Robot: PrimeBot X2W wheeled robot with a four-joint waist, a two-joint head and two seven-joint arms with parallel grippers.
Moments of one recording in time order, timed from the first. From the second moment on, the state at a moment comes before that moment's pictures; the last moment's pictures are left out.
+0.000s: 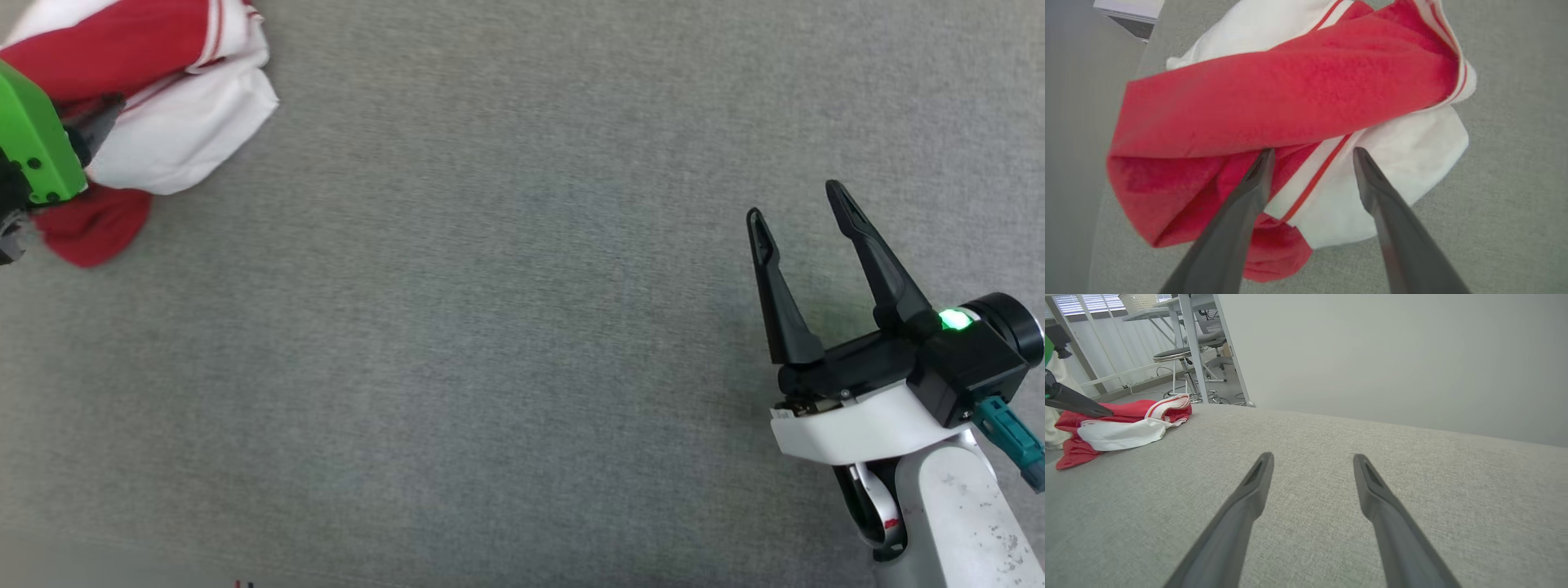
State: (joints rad) left arm -0.93 0.61 -0.23 0.64 -0.77 -0.13 0.60; right arm -0.21 -0.14 0.20 -0.18 0.10 0.13 -0.22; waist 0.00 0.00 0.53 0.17
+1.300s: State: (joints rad) left arm -0.93 0.75 -0.50 0.57 -0.95 -0.13 0.17; right arm -0.19 -0.09 0.18 -0.04 0.12 0.13 -0.25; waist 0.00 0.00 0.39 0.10
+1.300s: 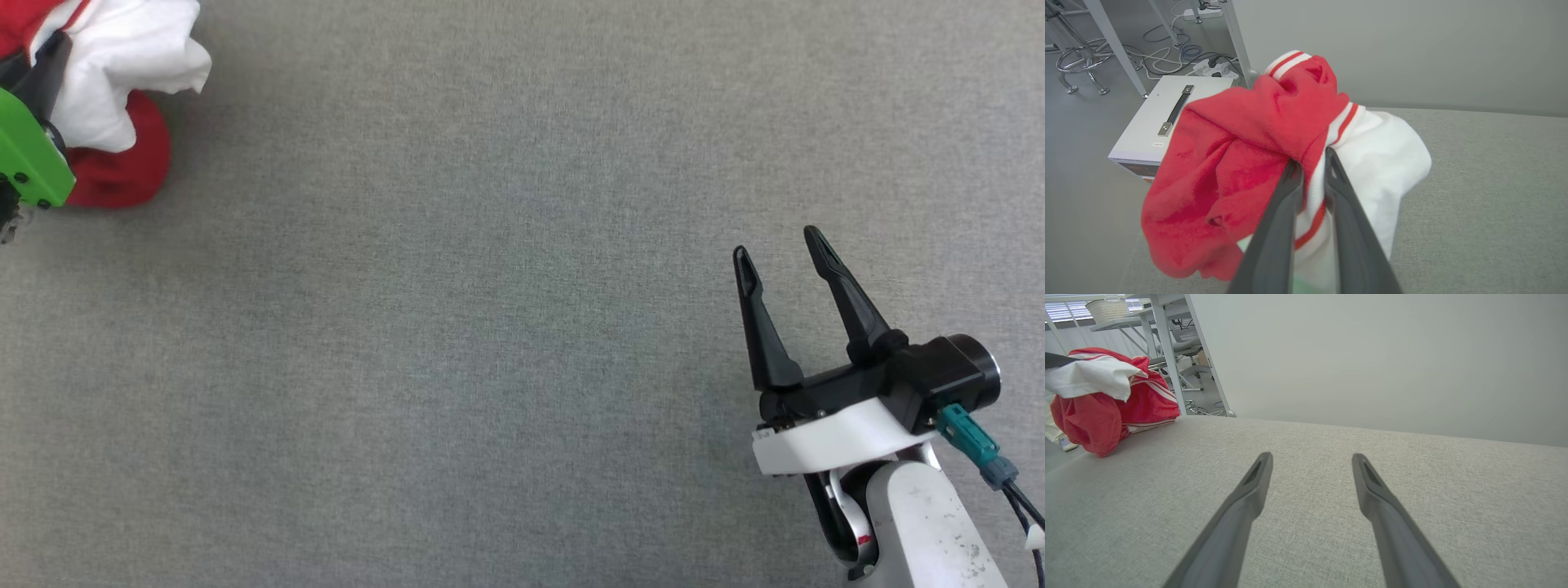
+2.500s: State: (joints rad) left arm -0.75 0.29 -0.80 0.25 -0.90 0.09 0.13; right arm -0.09 -0.05 -0.01 -0.07 0.21 0.13 -0.26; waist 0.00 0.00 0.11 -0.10
